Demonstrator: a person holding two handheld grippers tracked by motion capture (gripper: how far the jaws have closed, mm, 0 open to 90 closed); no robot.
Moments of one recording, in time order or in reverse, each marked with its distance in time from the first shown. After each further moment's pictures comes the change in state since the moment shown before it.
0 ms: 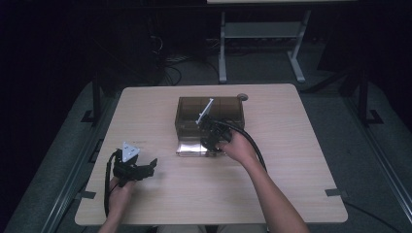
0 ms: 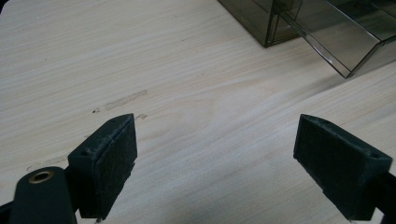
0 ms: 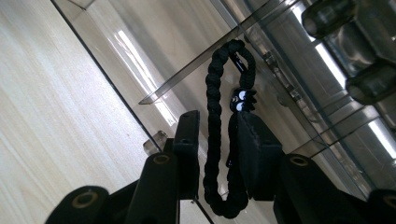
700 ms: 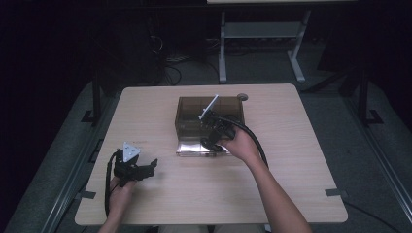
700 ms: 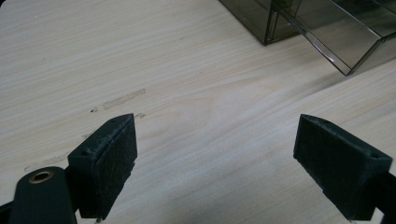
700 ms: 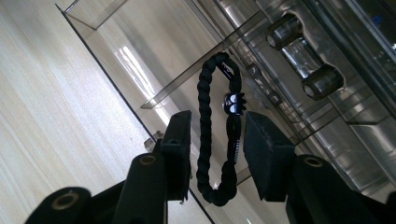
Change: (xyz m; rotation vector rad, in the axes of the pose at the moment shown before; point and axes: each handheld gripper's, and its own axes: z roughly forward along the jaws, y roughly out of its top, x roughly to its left) left arm -0.001 -0.001 0.001 0.003 -0.002 0.008; right arm -0.006 -0.004 -0.016 -0.065 0.007 0.016
